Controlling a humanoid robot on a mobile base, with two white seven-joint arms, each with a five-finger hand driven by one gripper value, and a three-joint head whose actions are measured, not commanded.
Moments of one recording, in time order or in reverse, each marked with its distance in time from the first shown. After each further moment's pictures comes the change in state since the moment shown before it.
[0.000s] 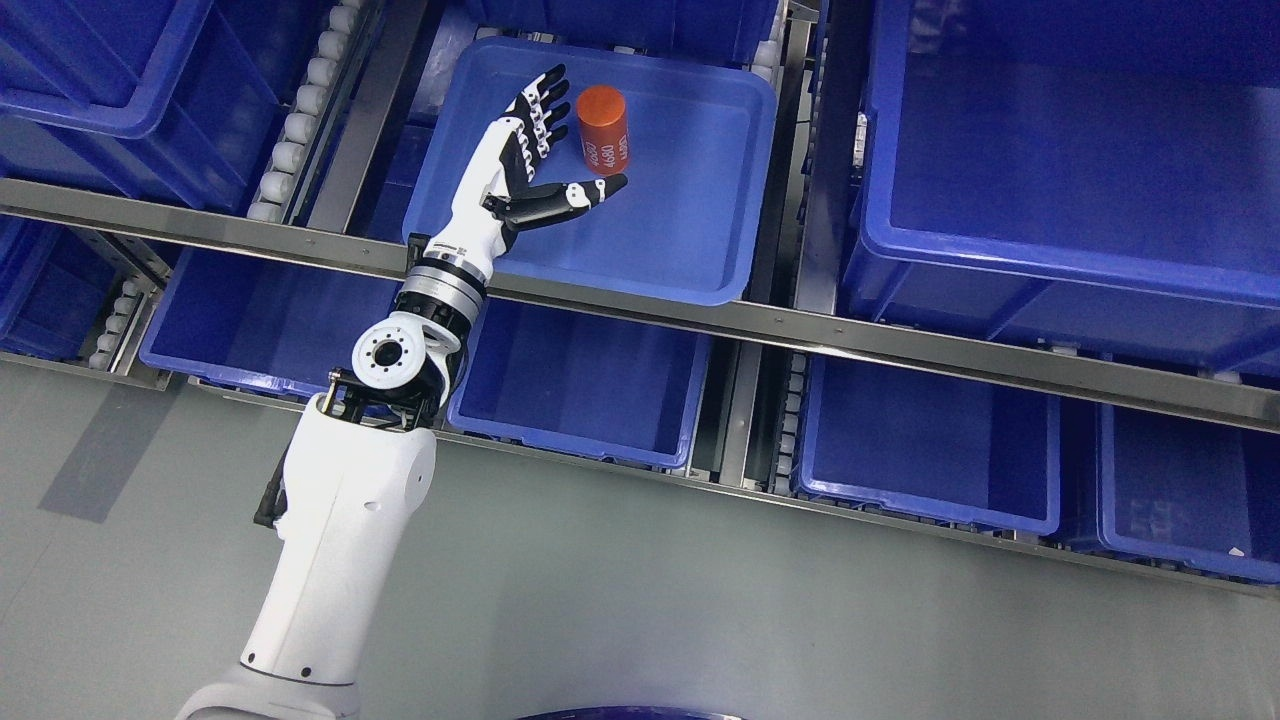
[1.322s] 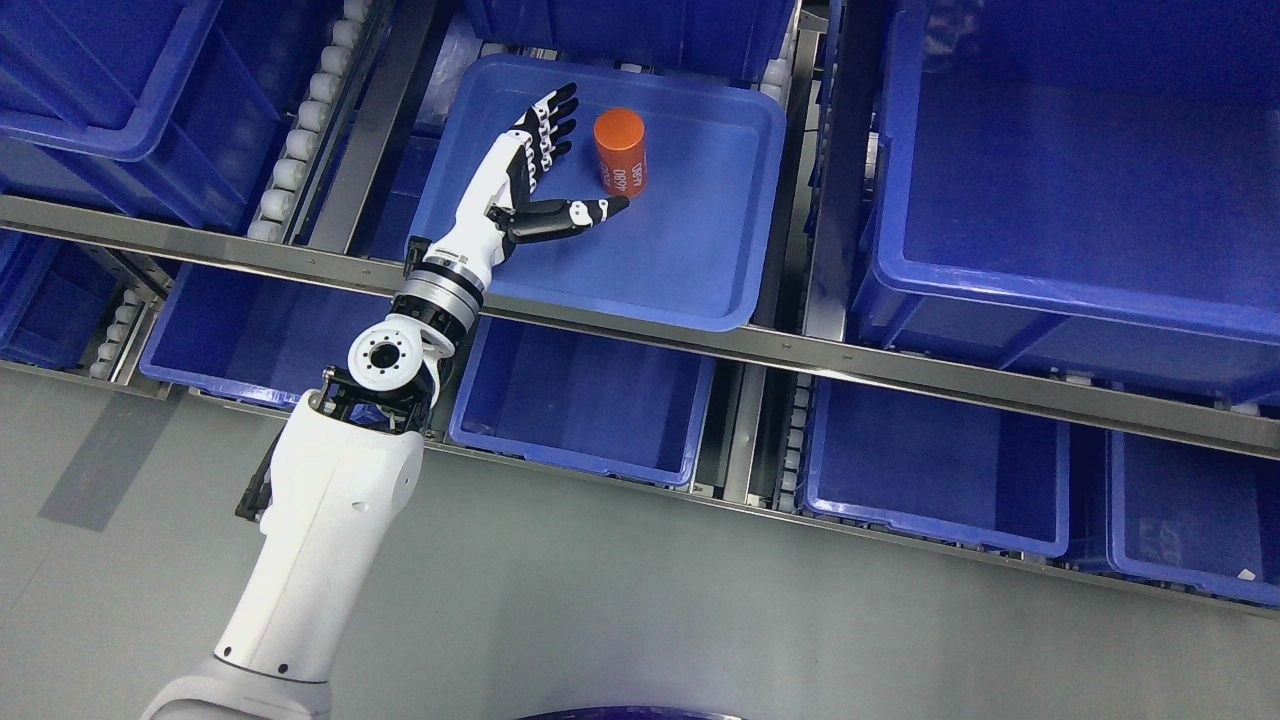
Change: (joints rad) left arm -0.025 0.068 -0.058 0.029 -0.003 -0.003 0.001; right arm 0.000 0.000 0.000 0.000 0.000 0.000 0.000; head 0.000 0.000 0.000
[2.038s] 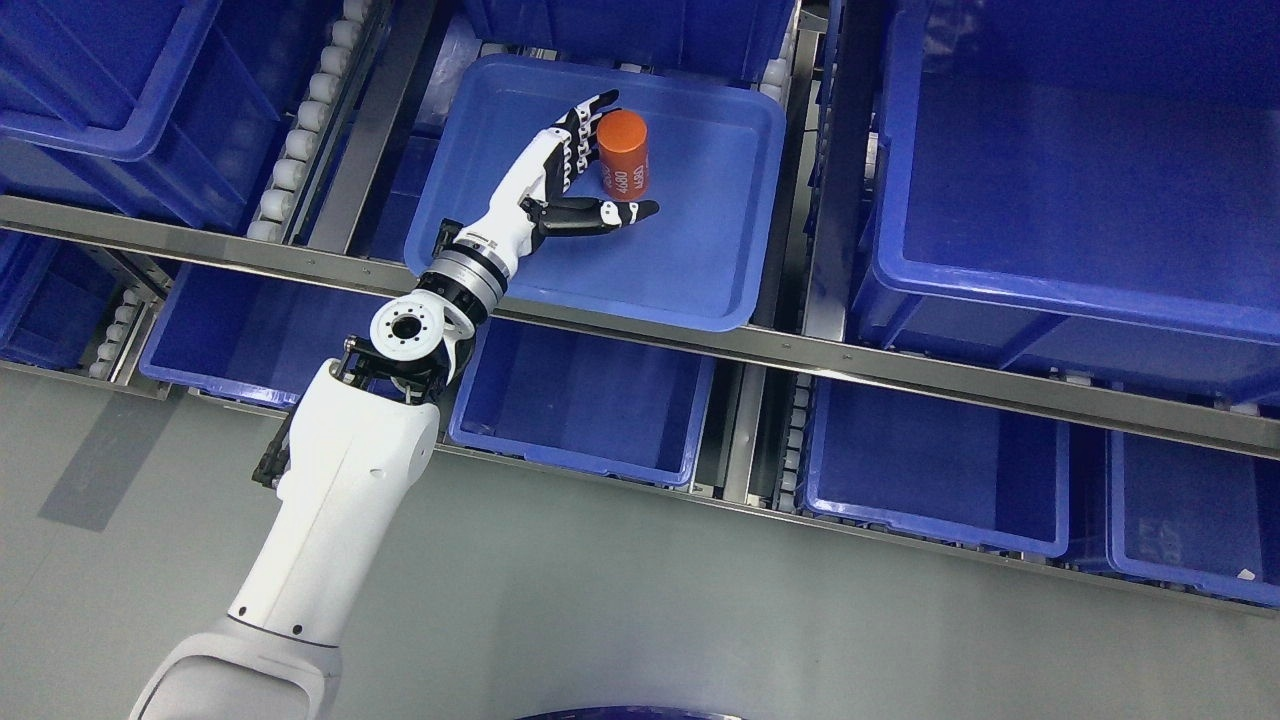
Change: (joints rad) left arm -0.072 -0.014 -0.035 0.098 -0.004 0.011 -0.081; right arm 0.000 0.000 0.000 0.000 0.000 0.000 0.000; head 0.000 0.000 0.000
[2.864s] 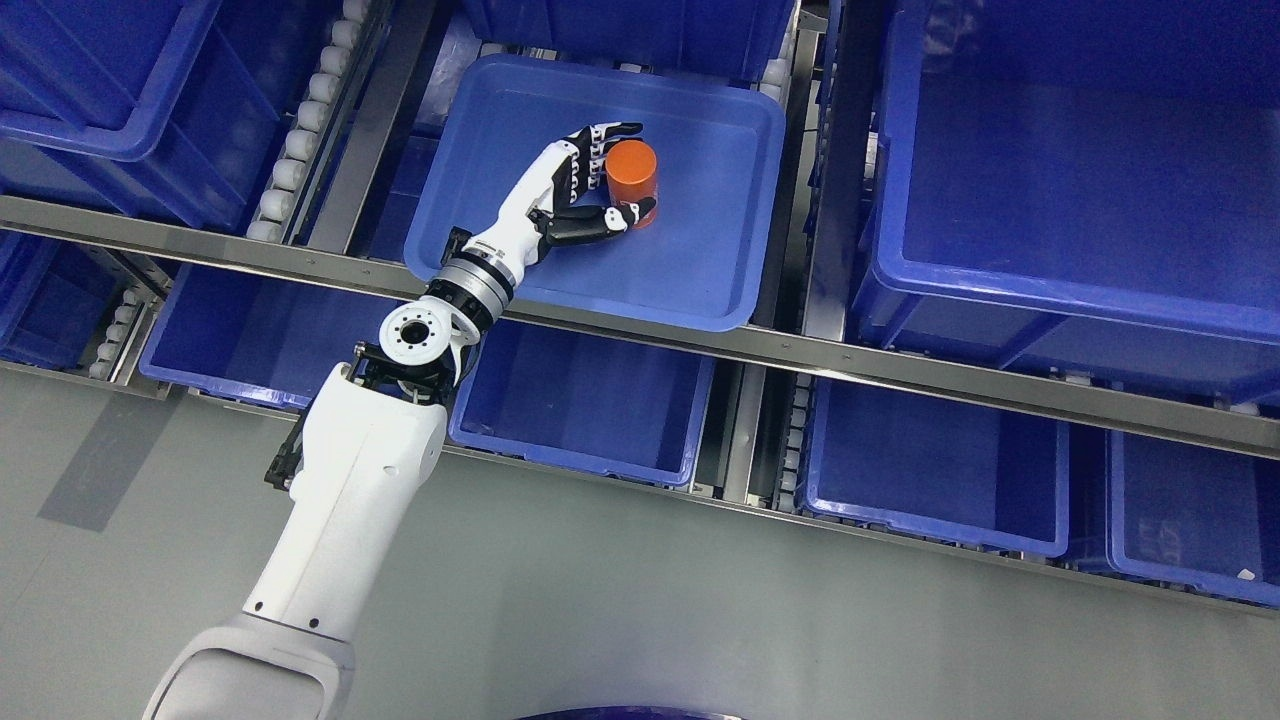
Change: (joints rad) left arm -0.010 -0.031 0.023 0.086 -0.049 -0.056 -0.056; right arm 0.000 0.000 0.000 0.000 0.000 0.000 0.000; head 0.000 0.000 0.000
